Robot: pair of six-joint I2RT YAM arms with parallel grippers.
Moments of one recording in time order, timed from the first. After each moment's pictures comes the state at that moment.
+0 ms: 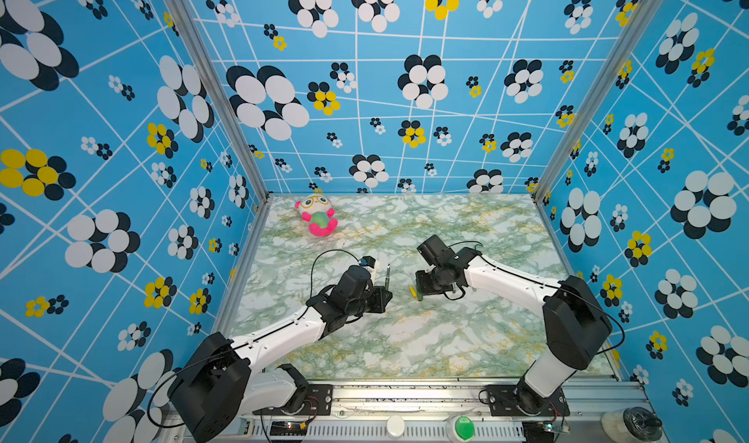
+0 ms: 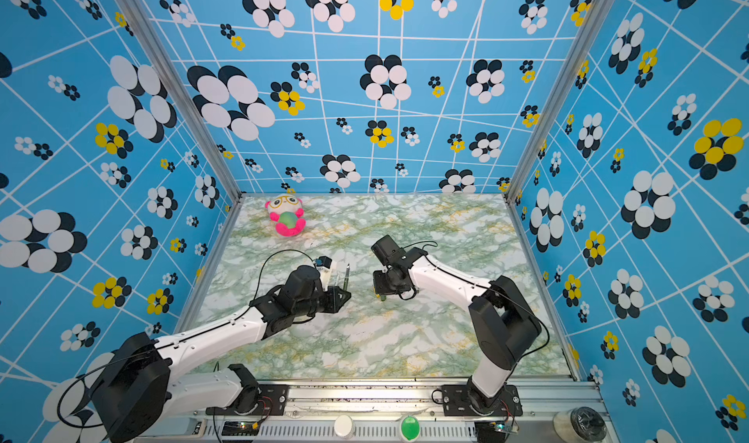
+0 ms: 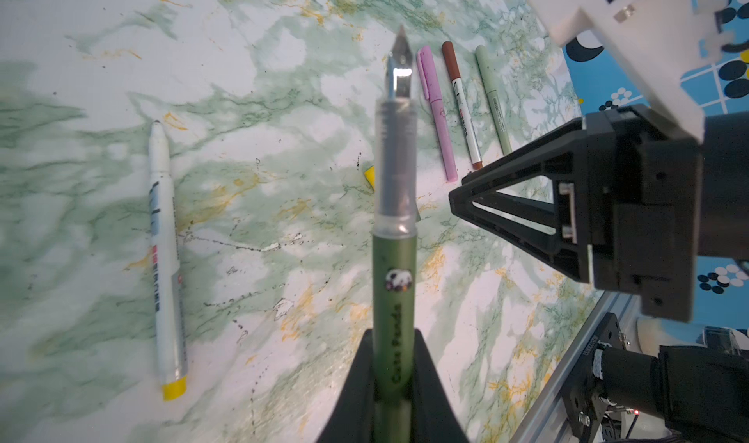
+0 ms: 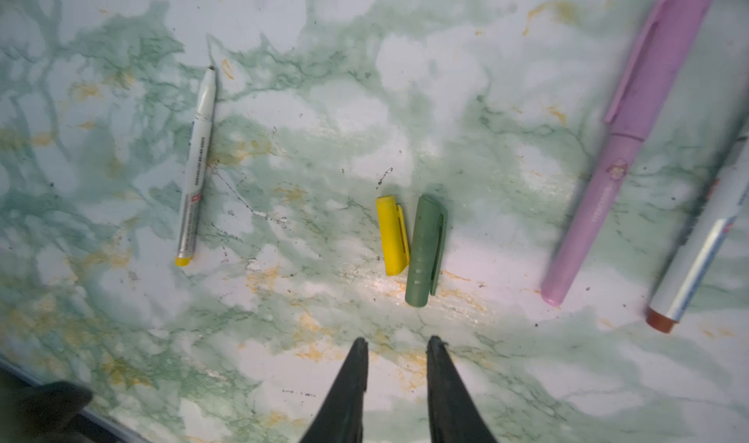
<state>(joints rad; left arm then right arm) -0.69 1.21 0.57 -0.03 0.21 -0.66 0.71 1.73 1.20 -0.69 -0.04 0.49</state>
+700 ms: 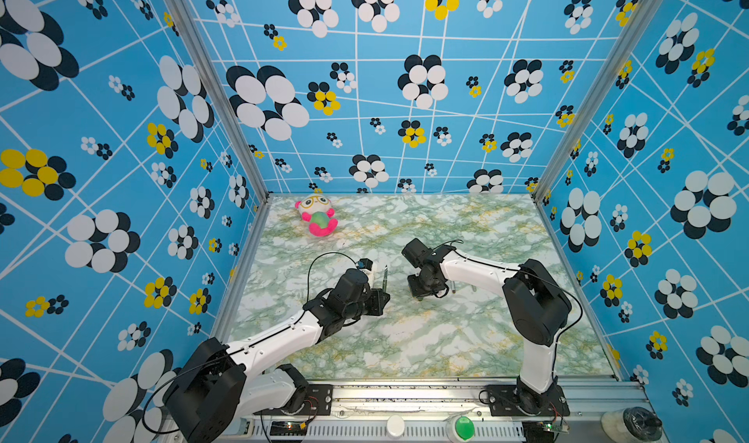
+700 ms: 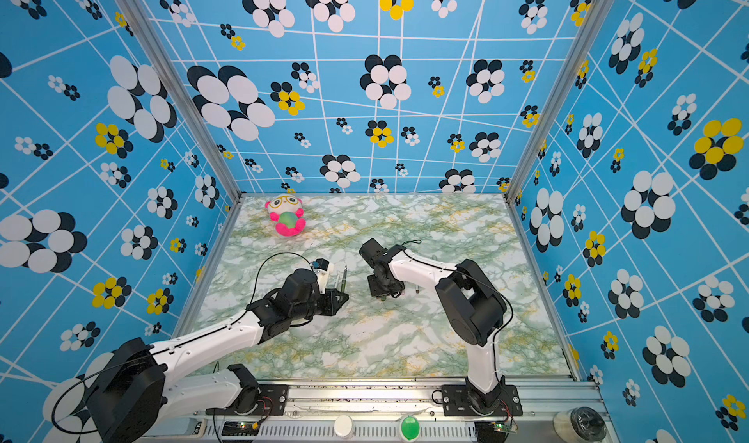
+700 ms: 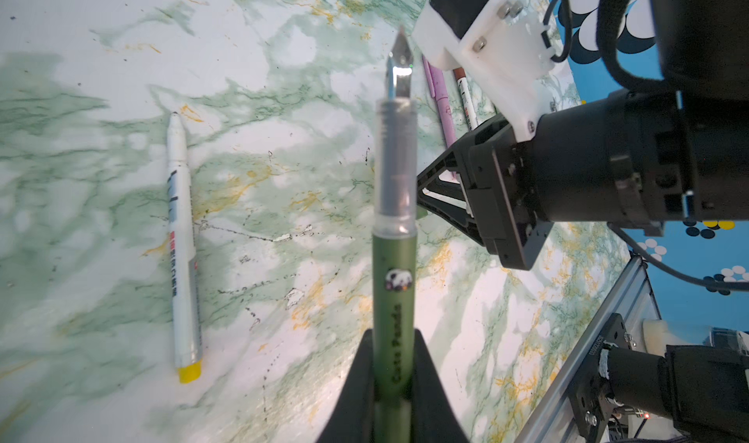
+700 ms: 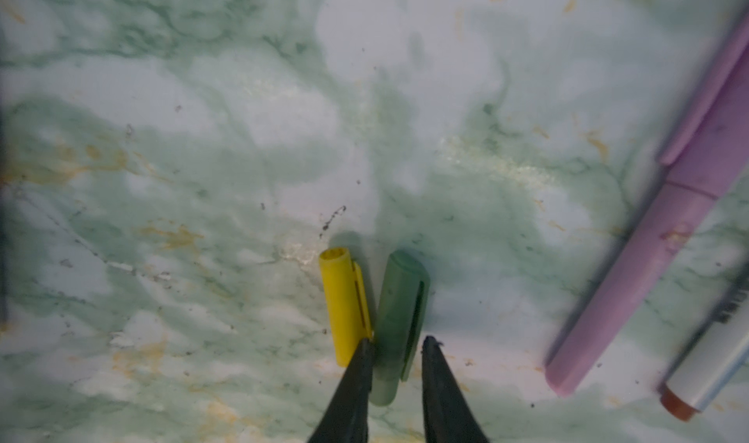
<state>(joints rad) -0.69 1.19 0.55 -0.03 0.19 -0.66 0.73 1.94 1.33 -0.76 0.05 0.43</state>
